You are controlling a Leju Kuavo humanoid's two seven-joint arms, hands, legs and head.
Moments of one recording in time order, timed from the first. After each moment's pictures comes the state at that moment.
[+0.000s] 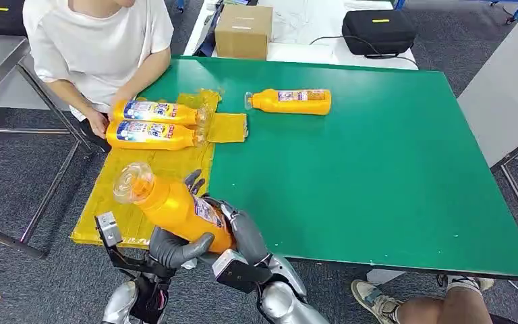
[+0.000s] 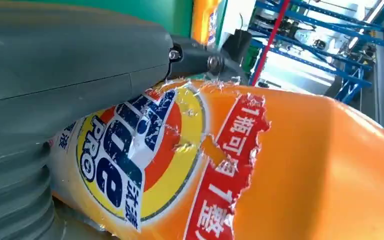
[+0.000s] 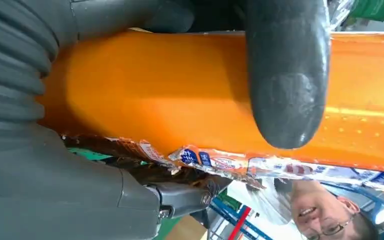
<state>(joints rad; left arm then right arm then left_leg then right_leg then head) 0.04 -0.21 -0.23 -1.41 0.41 -0.38 -0.37 -0.23 0.25 0.66 -1.03 0.50 -0.17 -0.62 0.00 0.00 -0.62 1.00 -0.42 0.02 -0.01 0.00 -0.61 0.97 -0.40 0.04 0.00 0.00</state>
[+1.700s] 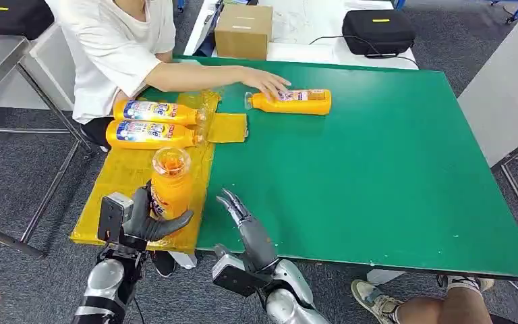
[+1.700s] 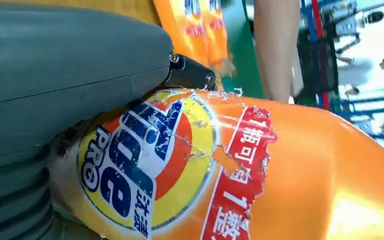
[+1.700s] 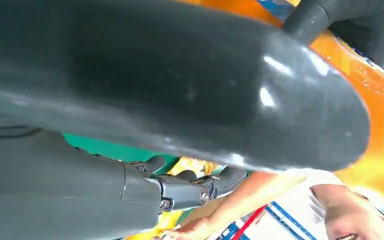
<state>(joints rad) -0.10 -0.13 -0.05 -1.30 -0.13 -0.07 -0.40 -0.22 0.22 0.65 -0.96 0.61 -0.36 -0.57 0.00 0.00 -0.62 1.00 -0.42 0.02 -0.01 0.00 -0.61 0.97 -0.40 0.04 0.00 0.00</state>
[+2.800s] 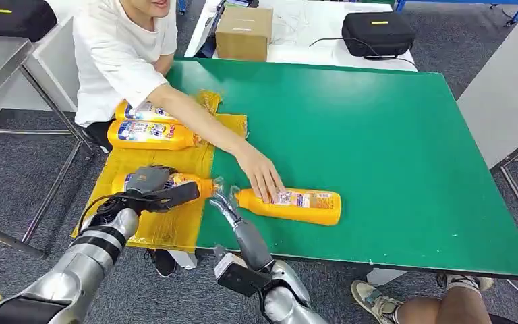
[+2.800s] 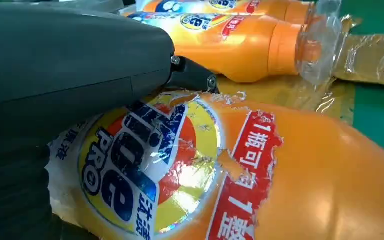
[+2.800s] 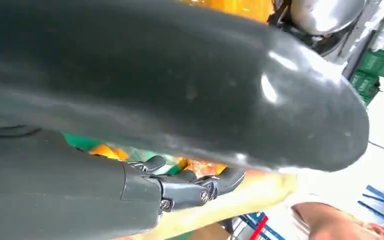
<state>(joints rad) -0.61 0.03 -0.23 -0.56 -1.07 0.07 -0.22 -0.24 0.24 0.64 -0.92 0.51 -0.25 -0.64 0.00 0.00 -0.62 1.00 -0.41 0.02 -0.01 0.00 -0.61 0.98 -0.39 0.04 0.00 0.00</state>
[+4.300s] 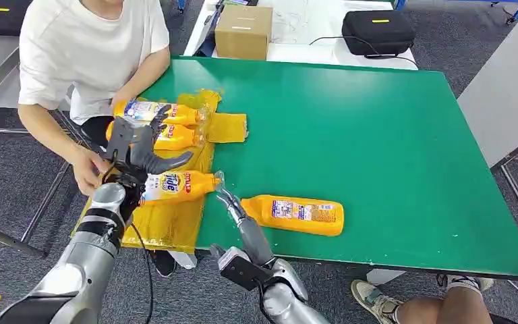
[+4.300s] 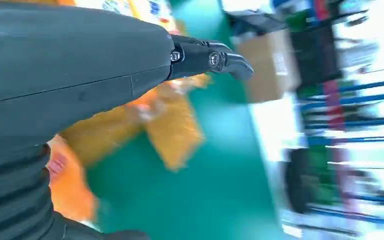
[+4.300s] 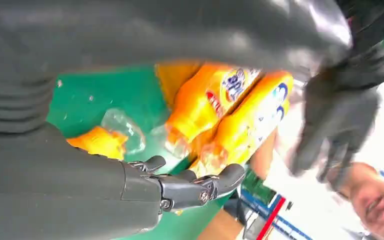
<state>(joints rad) -0.58 -0.08 0.02 -0.82 -0.09 -0.20 -0.39 -0.27 0.26 0.63 -0.83 0.45 -0.32 -0.68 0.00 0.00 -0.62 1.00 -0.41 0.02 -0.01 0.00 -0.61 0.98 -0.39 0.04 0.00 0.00</state>
